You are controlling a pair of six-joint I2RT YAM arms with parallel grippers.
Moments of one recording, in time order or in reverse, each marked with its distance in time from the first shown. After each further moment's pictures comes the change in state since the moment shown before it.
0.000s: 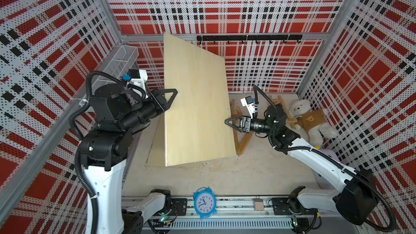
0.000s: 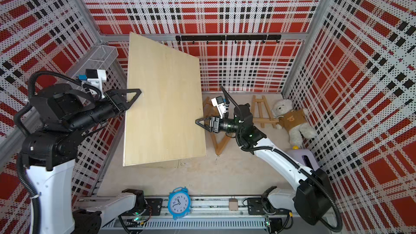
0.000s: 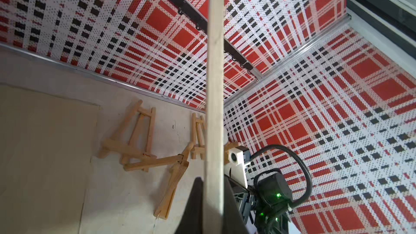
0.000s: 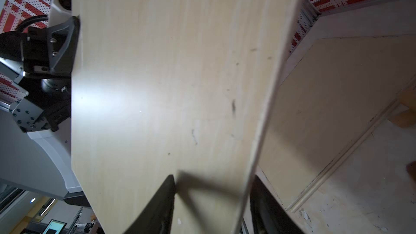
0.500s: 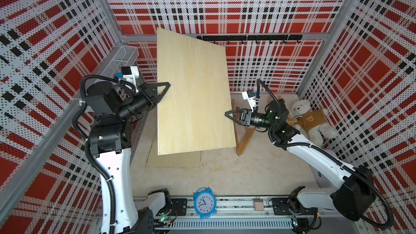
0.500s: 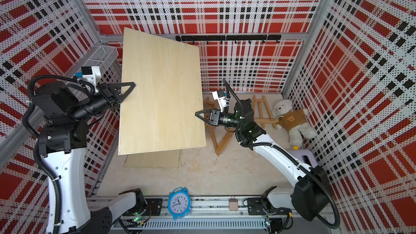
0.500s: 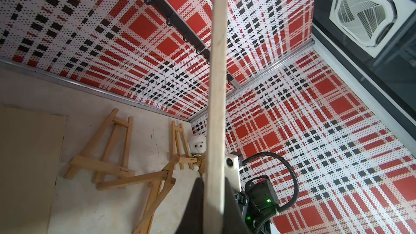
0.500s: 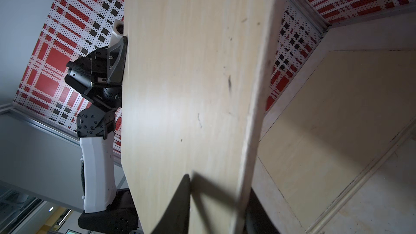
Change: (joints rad) left arm 0.284 -0.007 -0.174 0.304 0.385 -0.108; right arm -0.006 0.030 0.091 -0.002 0.005 0.083
